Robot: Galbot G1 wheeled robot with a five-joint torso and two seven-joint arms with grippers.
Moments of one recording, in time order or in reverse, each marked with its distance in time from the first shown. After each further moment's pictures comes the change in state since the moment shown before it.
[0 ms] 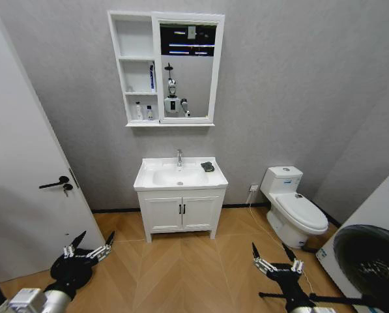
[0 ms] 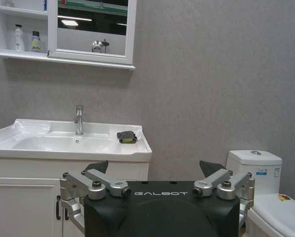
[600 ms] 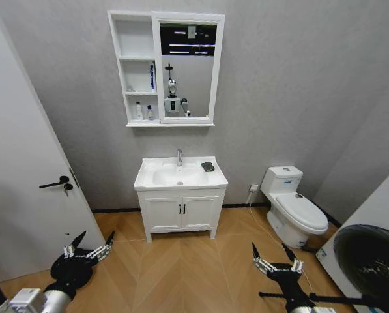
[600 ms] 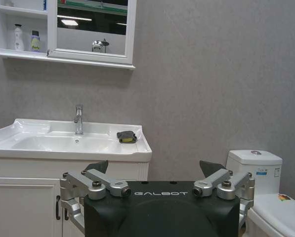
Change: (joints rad) left arm 0.000 0.000 0.000 0.000 0.000 0.000 0.000; right arm 0.000 0.000 0.000 0.000 0.000 0.000 0.000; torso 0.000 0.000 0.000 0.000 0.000
